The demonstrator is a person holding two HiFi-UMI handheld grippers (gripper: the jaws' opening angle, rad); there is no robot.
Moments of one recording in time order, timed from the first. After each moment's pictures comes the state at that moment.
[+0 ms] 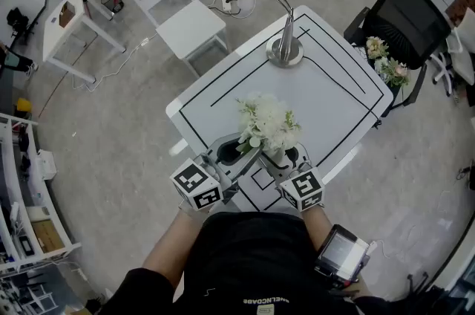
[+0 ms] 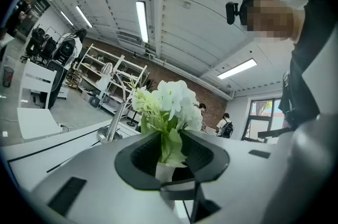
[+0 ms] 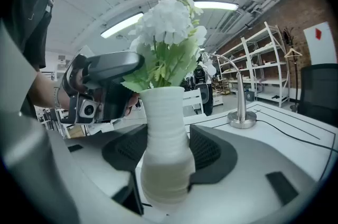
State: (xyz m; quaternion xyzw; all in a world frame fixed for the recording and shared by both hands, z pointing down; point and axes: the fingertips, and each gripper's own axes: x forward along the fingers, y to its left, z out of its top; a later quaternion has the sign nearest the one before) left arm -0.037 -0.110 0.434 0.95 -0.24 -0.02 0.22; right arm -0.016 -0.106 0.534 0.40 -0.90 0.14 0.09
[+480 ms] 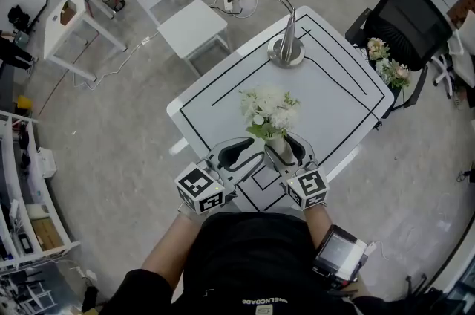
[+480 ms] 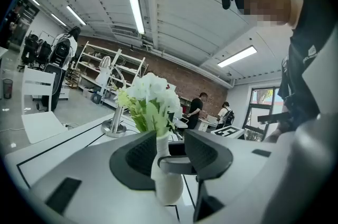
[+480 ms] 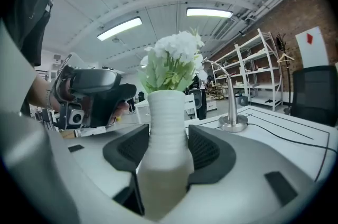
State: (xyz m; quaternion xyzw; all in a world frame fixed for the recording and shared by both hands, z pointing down) left arm -0.037 -0.095 0.459 0.95 -0.23 0.04 0.21; right arm 0.007 -0.116 0.536 0.43 -0.89 0.13 0.07
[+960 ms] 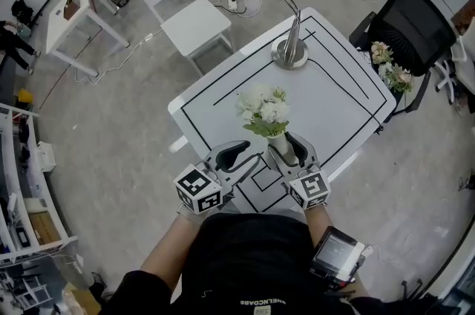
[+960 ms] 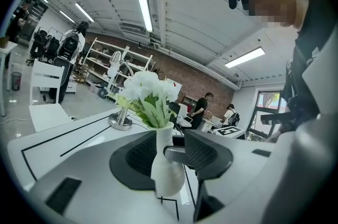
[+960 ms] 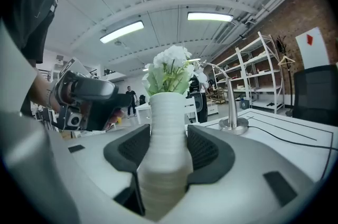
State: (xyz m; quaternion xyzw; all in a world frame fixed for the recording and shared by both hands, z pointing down) left arm -0.051 -0.096 0.478 0.93 -0.26 0.05 0.24; right arm 0.011 -0.120 0.540 0.43 -0.90 0.11 0.05
